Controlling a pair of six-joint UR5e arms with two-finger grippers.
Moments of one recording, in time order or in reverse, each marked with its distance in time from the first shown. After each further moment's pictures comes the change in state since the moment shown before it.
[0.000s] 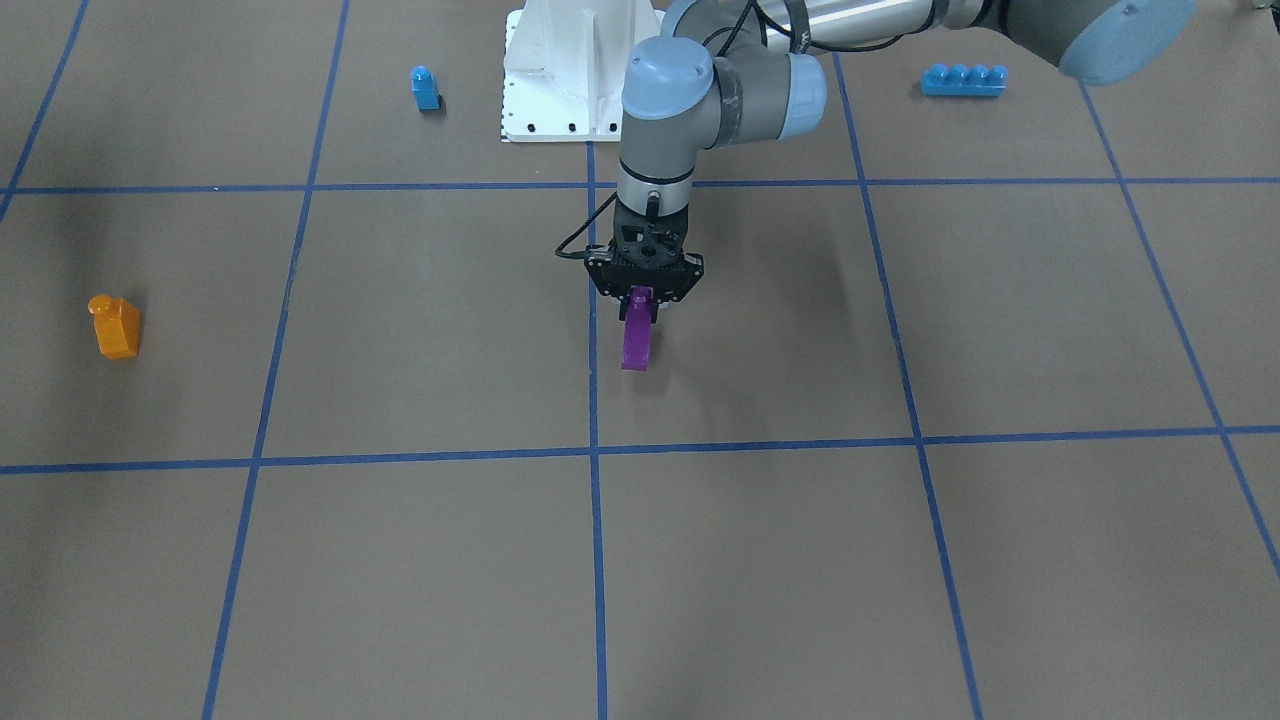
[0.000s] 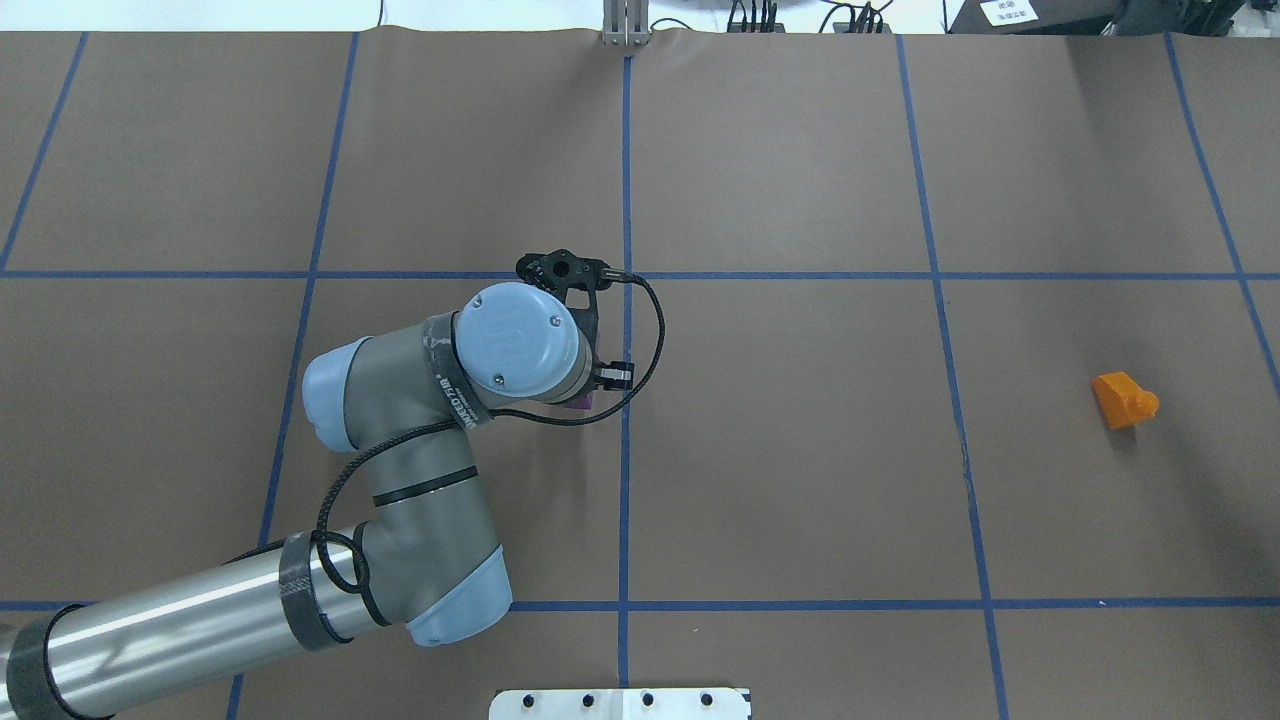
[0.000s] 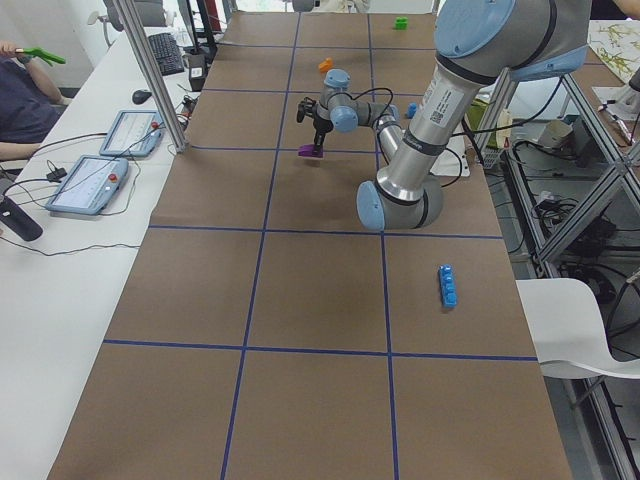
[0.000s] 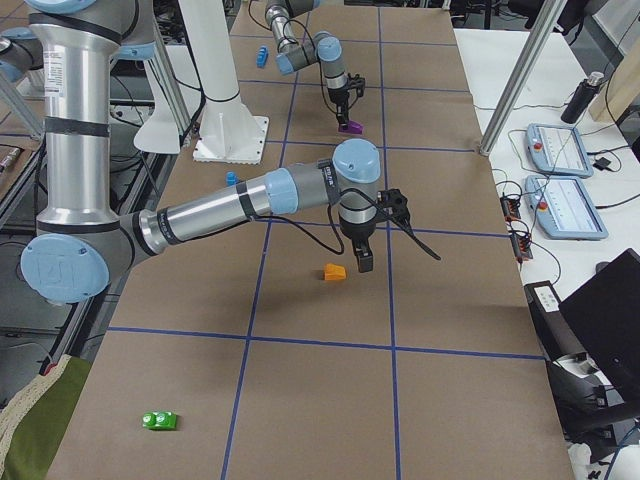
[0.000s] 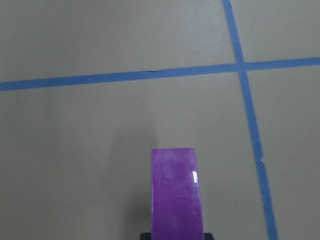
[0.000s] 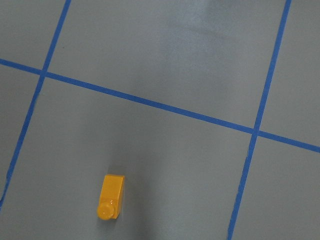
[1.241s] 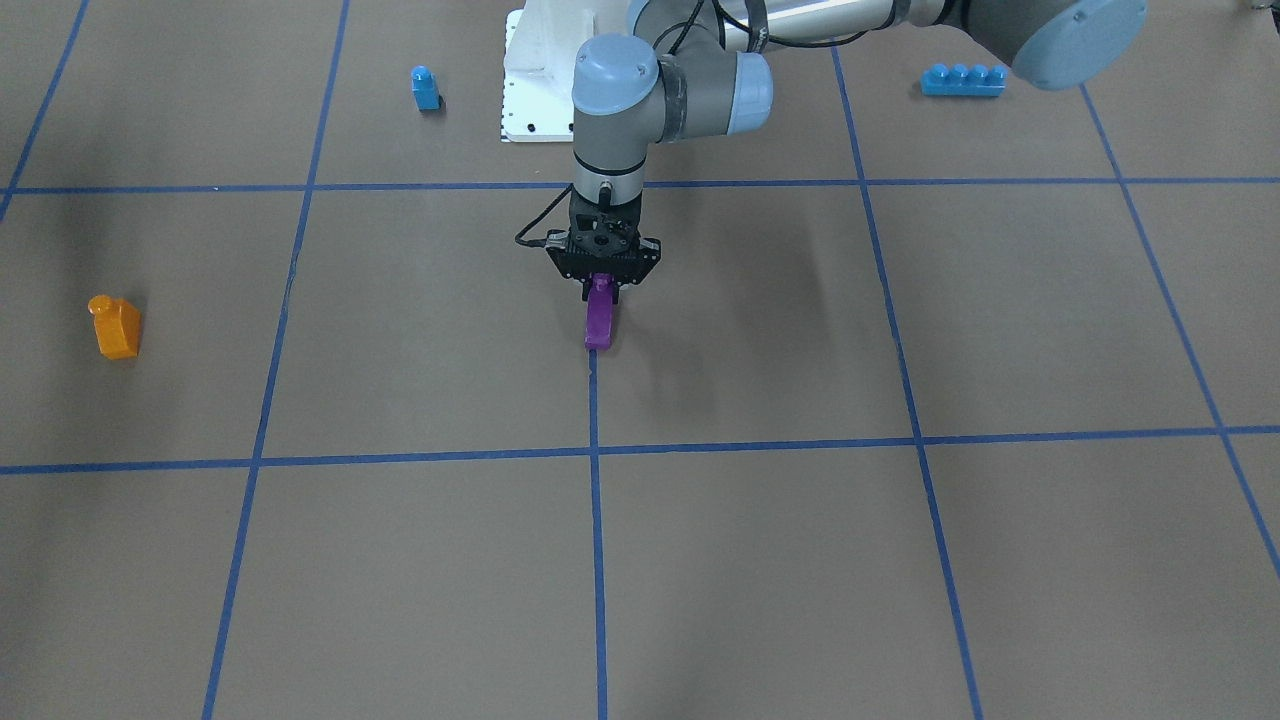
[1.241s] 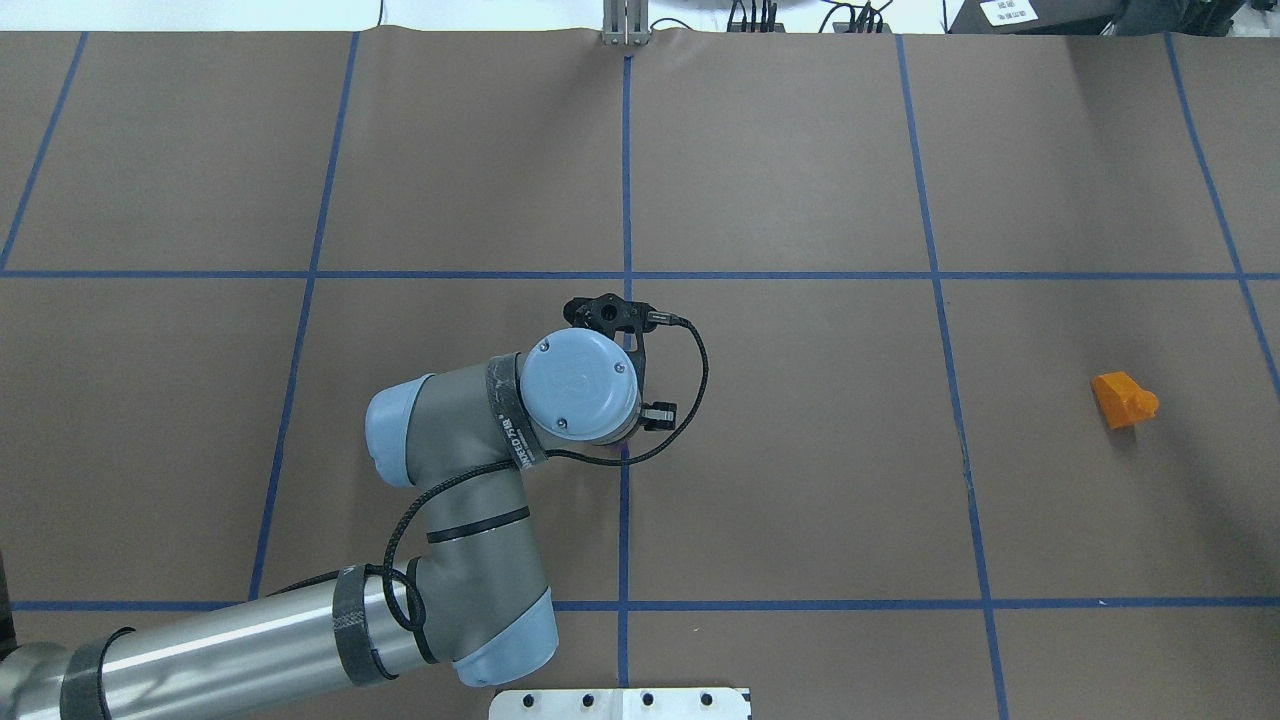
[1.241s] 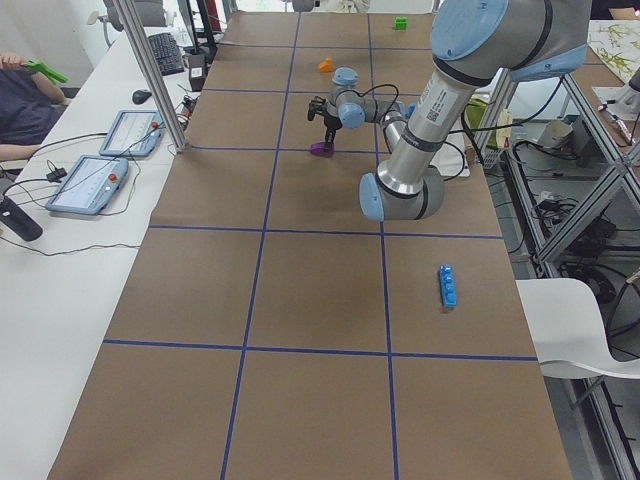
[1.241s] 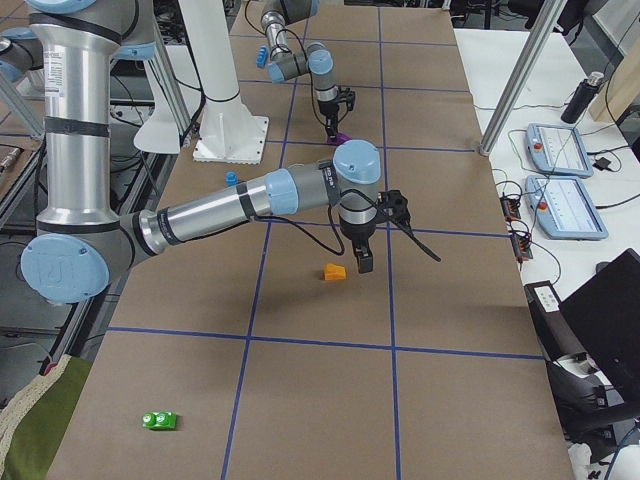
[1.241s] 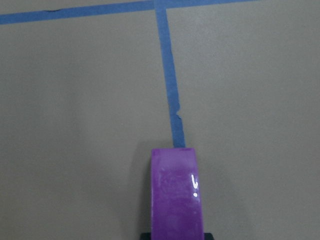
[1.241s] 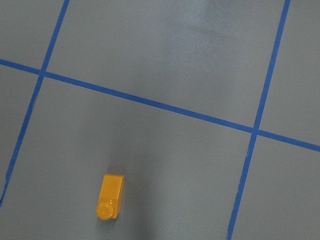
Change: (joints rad) left arm 0.057 -0.054 0.057 0.003 0.000 -0.059; right arm 0.000 0.000 -0.004 0.000 0.000 0.001
